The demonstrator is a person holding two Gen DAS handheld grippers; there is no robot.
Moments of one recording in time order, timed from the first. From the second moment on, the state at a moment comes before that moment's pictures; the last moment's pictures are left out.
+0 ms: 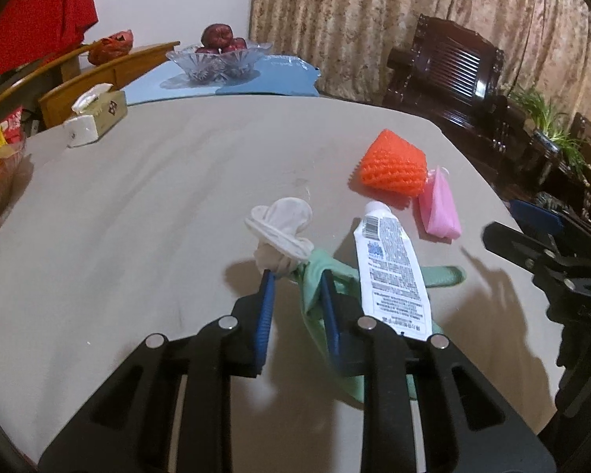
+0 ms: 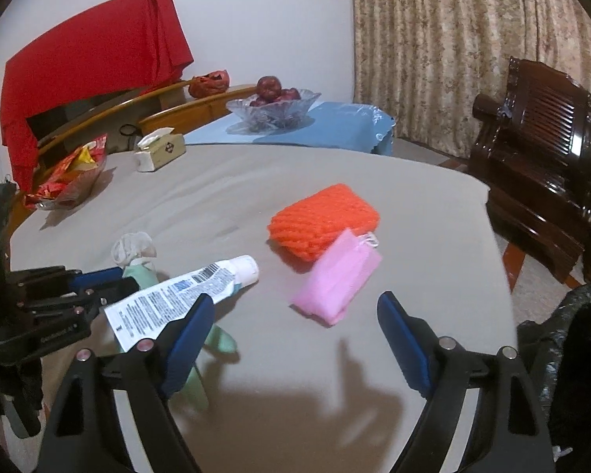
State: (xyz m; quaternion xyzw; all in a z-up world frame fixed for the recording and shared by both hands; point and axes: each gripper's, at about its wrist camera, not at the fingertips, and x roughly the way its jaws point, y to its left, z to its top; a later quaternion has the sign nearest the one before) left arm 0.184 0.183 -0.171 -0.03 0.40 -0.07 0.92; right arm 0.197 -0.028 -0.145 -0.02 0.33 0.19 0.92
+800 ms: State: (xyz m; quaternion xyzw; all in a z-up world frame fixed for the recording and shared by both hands) left arm 0.182 0.194 -0.190 -0.04 0.41 -0.11 0.91; right arm 0.209 0.048 -0.174 -0.02 0.38 0.25 0.89
